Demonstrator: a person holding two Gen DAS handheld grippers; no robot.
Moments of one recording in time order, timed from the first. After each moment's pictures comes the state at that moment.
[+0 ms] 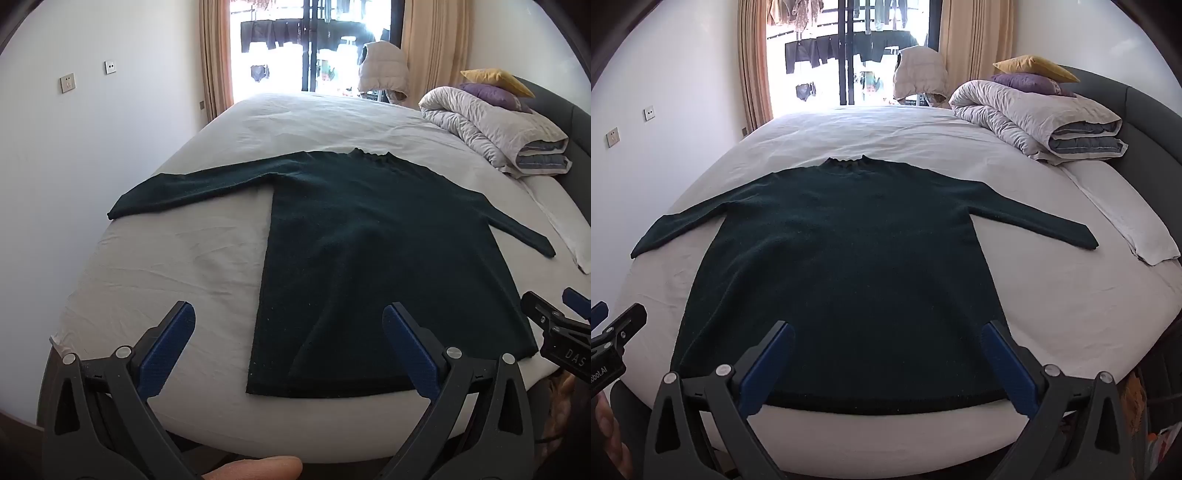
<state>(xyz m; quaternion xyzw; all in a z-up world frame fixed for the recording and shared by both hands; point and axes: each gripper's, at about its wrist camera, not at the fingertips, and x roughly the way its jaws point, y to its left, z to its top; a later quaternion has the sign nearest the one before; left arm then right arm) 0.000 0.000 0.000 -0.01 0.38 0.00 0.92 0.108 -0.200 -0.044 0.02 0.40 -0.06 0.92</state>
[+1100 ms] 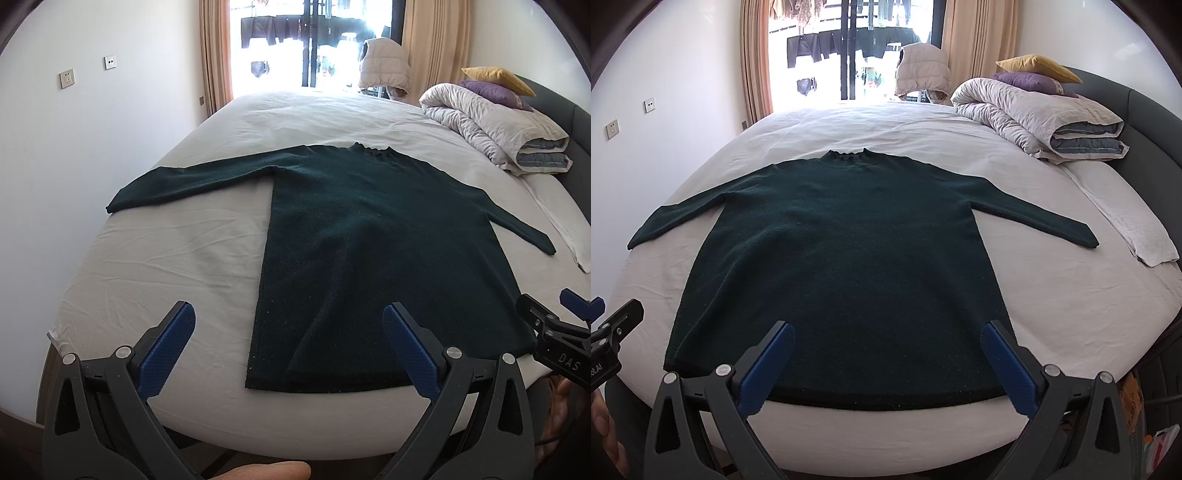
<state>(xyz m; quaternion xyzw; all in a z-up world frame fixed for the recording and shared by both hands) -0.001 0.001 -0.009 -0.01 0.39 0.00 0.92 0.106 -0.192 -0.056 0.01 0.40 -0.06 0.91</state>
